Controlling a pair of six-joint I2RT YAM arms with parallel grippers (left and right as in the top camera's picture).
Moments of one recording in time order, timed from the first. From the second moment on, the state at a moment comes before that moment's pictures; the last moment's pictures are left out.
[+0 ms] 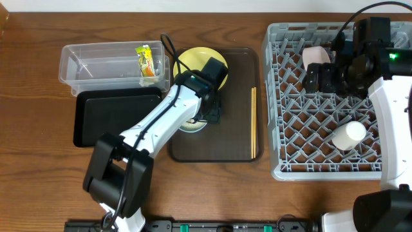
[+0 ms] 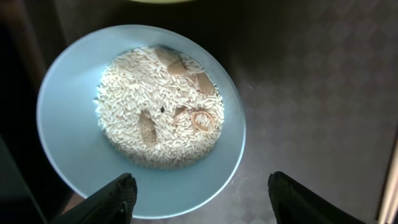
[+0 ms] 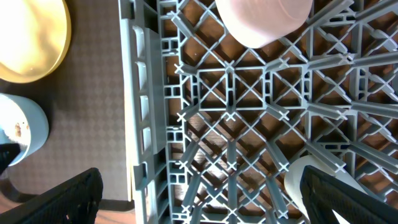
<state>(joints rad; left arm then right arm) -0.55 1.86 1.41 -0.97 -0.06 -0.45 -0.04 1.63 1.64 -1.23 -0.16 0.05</state>
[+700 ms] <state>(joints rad) -0.55 1.99 1.41 -0.98 -0.06 -0.44 -0.04 1.63 1.64 -1.23 -0.16 0.05</state>
